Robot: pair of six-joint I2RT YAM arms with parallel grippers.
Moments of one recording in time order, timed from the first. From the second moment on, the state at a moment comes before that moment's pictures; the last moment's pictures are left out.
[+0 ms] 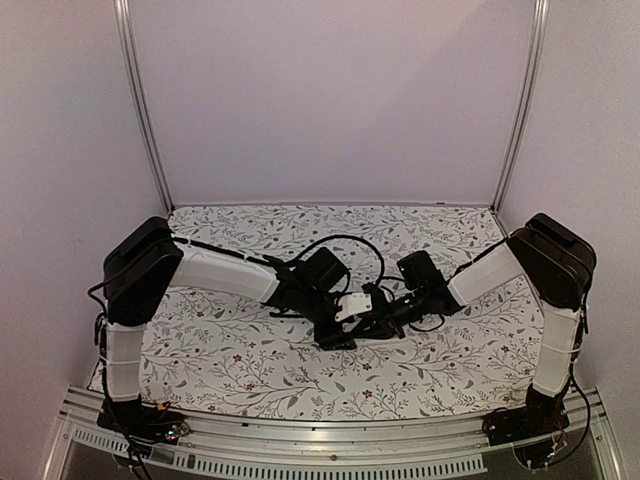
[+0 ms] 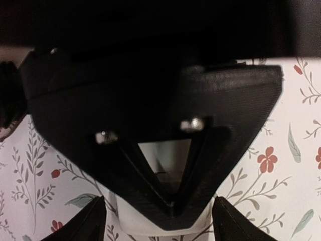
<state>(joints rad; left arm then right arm) -0.98 2.09 1.35 -0.25 0.27 0.49 0.67 1.97 0.87 0.24 -0.91 0.82</state>
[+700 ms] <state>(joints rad) -0.91 1.79 0.94 0.15 0.10 0.28 0.66 1.97 0.87 0.23 -0.90 0.79</state>
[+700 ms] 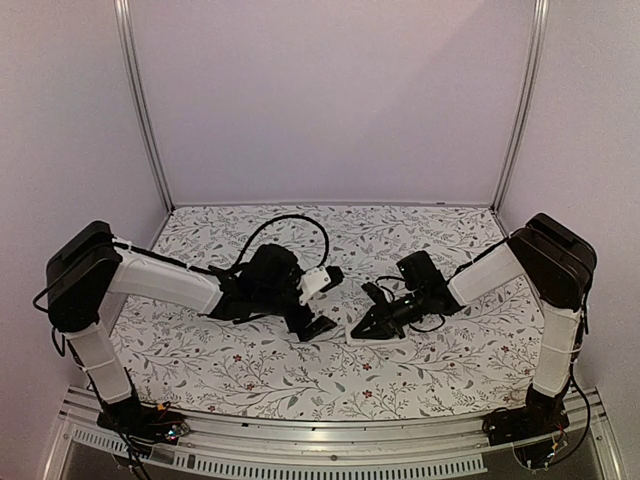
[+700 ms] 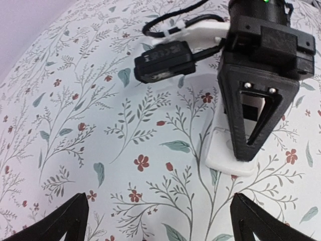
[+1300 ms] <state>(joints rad) -0.86 1.74 0.90 0.29 -0.09 -0.08 0.65 1.93 0.86 0.12 -0.87 0.71</state>
